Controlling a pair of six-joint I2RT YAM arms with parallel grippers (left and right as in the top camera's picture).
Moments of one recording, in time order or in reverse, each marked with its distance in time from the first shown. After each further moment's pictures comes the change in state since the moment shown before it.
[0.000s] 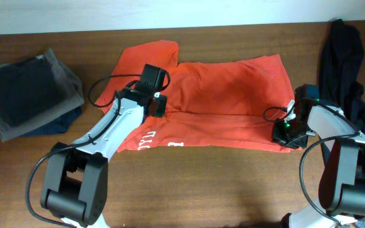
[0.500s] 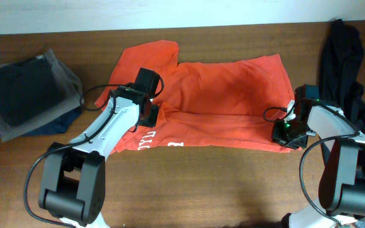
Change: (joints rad) left arm 0.034 0.000 0.000 -0.173 -0.021 0.003; right arm 0.000 0.000 -0.001 0.000 0.000 0.000
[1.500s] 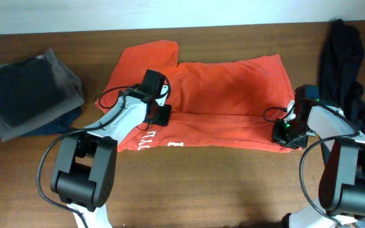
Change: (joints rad) left arm -0.013 0.119 0.000 0.184 0.265 0.026; right arm 0.000 0.000 0.000 0.000 0.000 0.000
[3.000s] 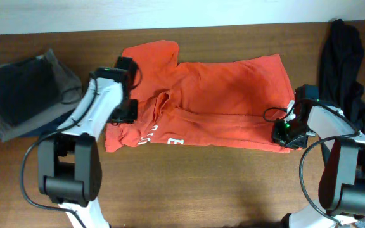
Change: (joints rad) left arm 0.181 0.000 0.217 -0.541 -0.256 -0.104; right arm 0.000 0.000 -0.001 -0.002 0.000 0.000
